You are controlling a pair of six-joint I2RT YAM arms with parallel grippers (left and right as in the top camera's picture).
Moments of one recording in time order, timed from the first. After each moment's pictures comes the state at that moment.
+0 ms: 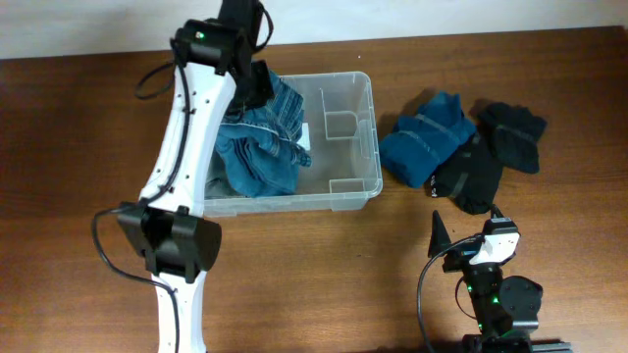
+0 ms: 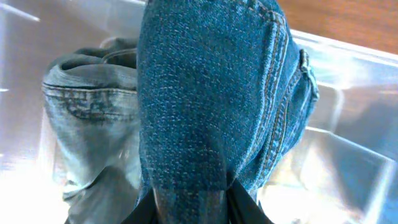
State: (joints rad) left arm -0.30 2.27 2.50 -1.47 -0.08 -0.50; right arm -0.08 0.06 0.01 -0.06 -0.13 0.05
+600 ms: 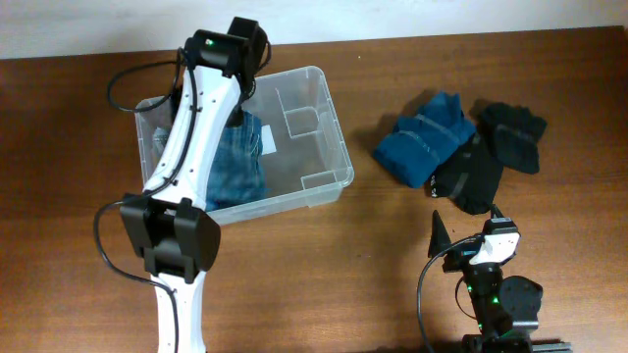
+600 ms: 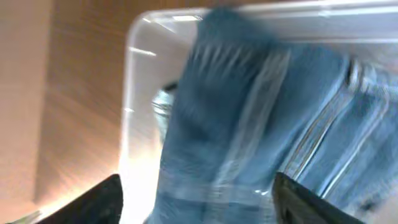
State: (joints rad) left arm -0.30 2.27 2.37 -1.61 -0.64 -0.51; right arm -0.08 0.06 0.01 -0.06 -0.13 0.05
